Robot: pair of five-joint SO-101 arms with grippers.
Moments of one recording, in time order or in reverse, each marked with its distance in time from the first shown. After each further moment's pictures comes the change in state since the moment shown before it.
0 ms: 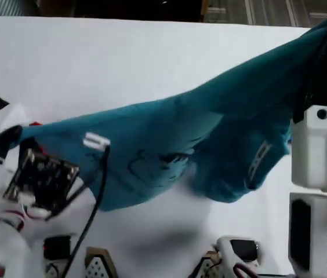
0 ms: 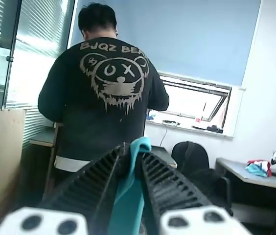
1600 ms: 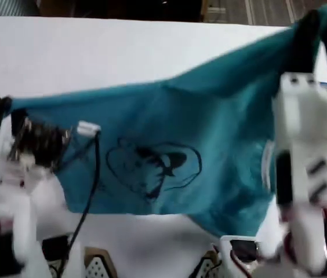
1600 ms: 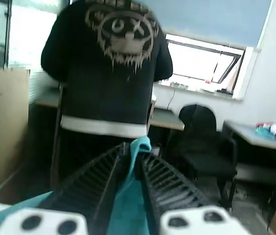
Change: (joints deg) left arm -2.9 4.4 15.7 -23.9 -0.4; right arm 0.0 -0.4 21.3 -6.2 0.2
